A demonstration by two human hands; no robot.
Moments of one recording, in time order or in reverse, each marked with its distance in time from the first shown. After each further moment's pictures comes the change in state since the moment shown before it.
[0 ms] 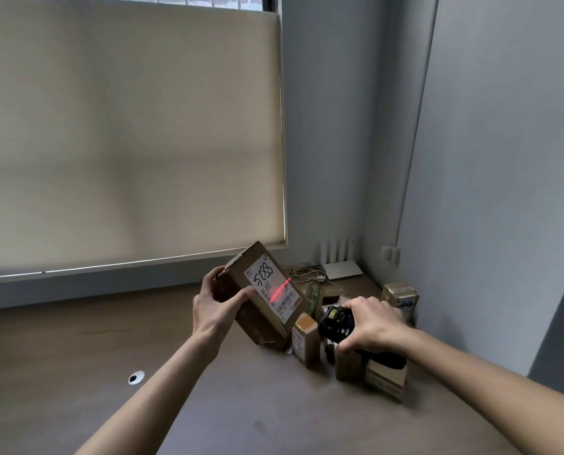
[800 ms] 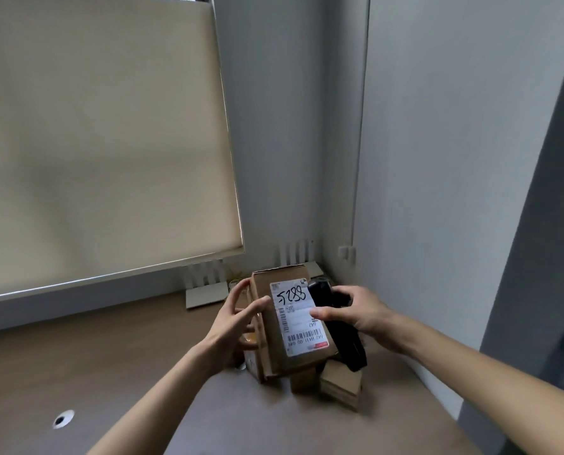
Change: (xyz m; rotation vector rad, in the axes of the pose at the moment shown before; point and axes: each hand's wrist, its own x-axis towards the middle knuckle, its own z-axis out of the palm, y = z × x) left_hand -0.005 -0.001 0.175 -0.060 -0.538 -0.257; right_hand 0.042 0.146 -0.022 1.037 -0.077 -0.088
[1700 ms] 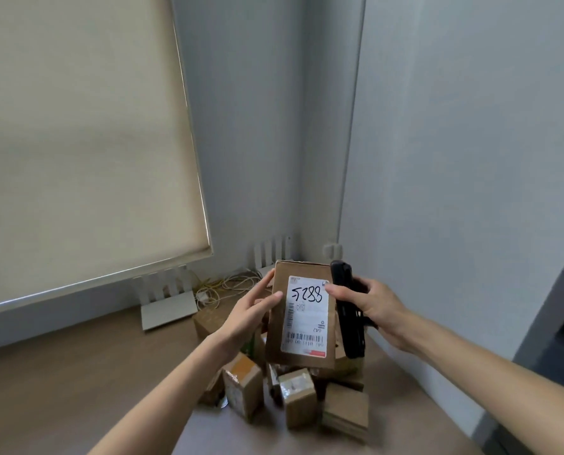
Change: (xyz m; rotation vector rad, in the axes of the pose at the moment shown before) left_hand 0.199 -0.015 -0.017 0.071 -0.309 0.050; right_hand 0.154 0.030 -0.006 0.158 0.283 0.077
